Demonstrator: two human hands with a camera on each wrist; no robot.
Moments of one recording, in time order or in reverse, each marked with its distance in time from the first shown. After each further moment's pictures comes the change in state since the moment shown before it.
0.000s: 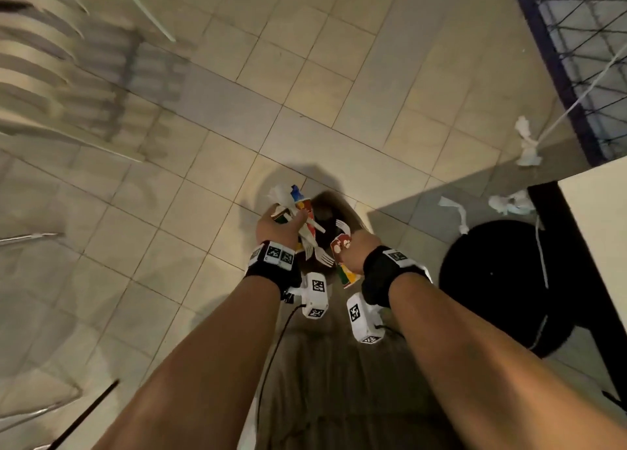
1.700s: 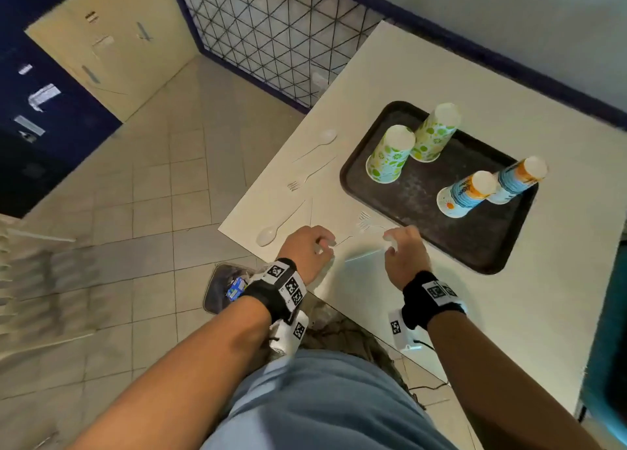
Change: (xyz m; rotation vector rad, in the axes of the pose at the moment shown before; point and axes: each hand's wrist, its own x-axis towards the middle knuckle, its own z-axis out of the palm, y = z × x) left_hand -0.474 0.173 0.083 0.896 -0.817 0.963; right_hand -0.420 0.324 -0.100 0.532 0.935 0.149
